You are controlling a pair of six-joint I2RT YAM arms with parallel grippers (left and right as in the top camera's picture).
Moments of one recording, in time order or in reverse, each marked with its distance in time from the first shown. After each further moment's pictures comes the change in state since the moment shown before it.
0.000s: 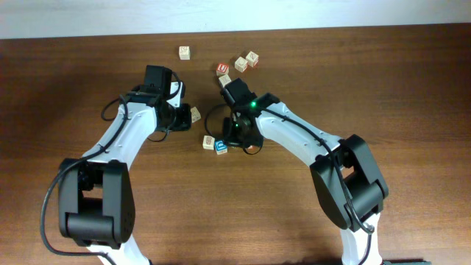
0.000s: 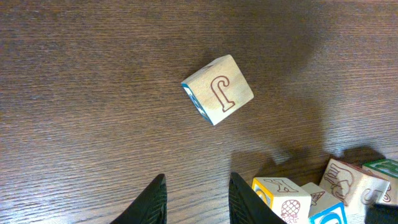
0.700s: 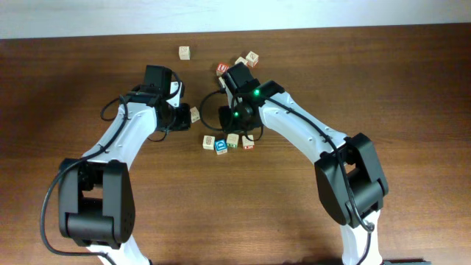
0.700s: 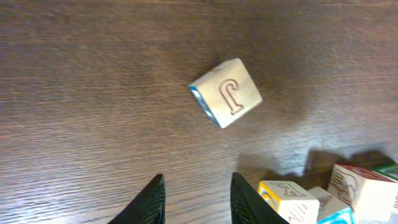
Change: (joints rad) left arm 0.000 0.000 0.000 0.005 -0.028 -0.003; right arm -0.030 0.016 0.116 0.036 -0.027 -0.293
